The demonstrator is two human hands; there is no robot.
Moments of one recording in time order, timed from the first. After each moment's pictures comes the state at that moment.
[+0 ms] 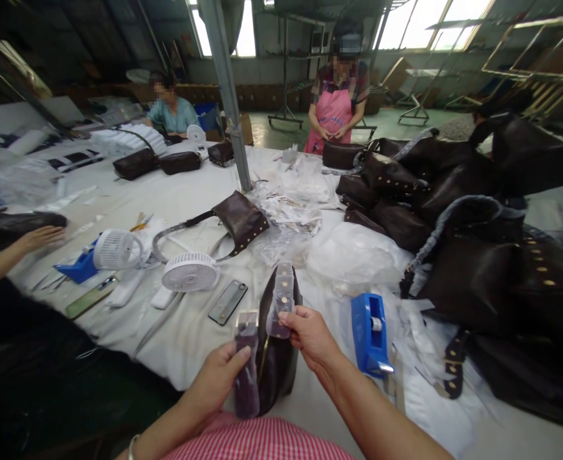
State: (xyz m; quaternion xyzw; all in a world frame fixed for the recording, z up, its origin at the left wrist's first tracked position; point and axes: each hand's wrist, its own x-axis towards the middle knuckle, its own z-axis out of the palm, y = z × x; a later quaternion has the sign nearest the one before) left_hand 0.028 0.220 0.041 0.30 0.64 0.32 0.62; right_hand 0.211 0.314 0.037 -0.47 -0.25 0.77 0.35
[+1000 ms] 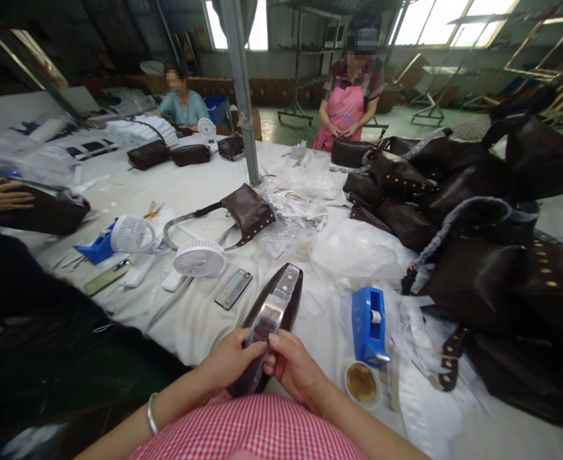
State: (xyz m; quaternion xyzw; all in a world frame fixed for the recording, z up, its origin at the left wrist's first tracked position) left_hand 0.033 0.213 0.056 0.52 0.65 0.22 0.51; right_hand 0.192 0.231 0.020 -0.32 -0.14 0.88 0.31
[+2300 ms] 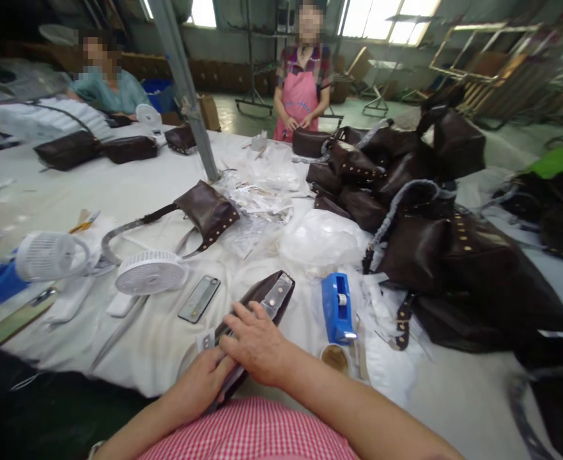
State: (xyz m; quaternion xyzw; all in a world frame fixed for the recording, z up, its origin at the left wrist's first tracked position) left_hand 0.038 0.230 0.056 0.56 0.61 0.13 0.54; right_hand 0.209 0.289 0.056 -0.22 -0.96 0.15 0.08
